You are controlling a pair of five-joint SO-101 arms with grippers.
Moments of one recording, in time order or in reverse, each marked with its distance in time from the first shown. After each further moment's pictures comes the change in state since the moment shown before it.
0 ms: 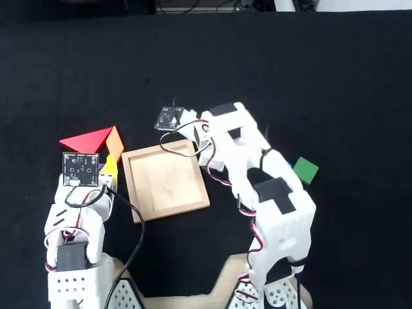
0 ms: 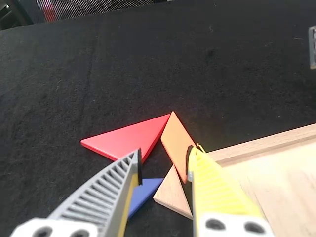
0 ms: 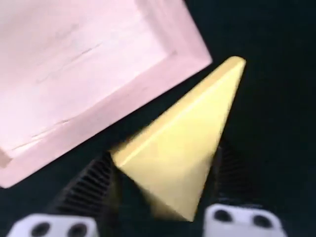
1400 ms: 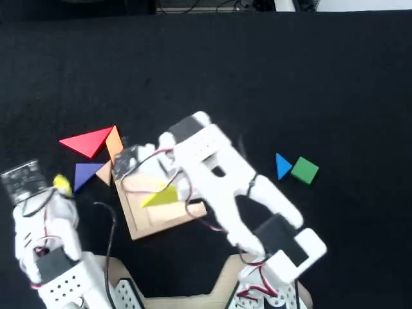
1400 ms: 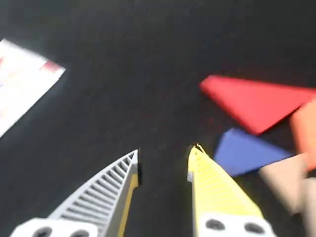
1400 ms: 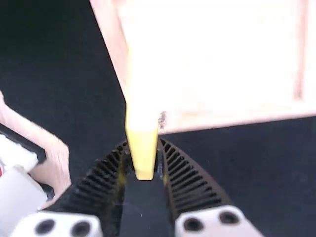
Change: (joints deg) left arm -28.8 -0.1 -2.1 11.9 2.8; right arm -20.4 -17.6 3.4 23.5 5.1
